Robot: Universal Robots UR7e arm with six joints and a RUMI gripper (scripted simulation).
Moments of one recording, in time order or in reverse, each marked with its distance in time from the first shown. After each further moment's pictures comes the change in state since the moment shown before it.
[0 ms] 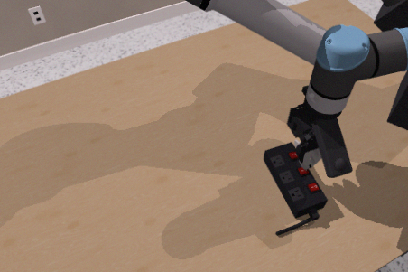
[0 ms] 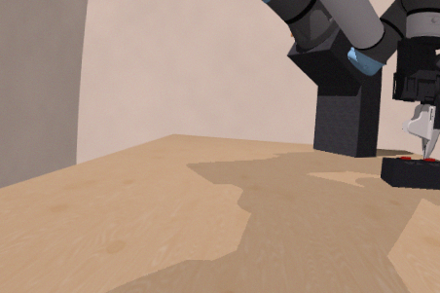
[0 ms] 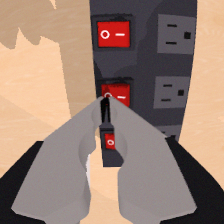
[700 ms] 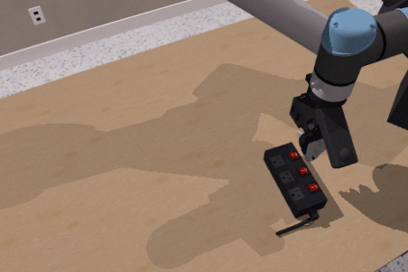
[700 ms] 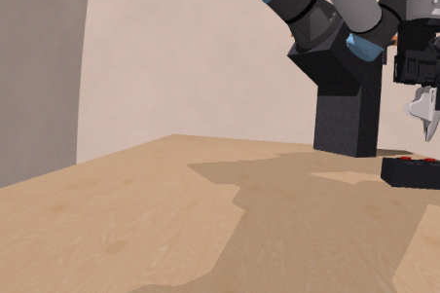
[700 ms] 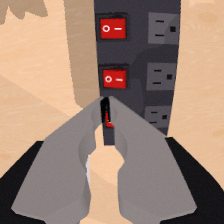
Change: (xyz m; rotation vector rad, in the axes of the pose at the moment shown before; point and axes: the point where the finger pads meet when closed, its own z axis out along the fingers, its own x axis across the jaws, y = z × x) arm 0.000 0.000 -0.033 0.001 0.002 0.000
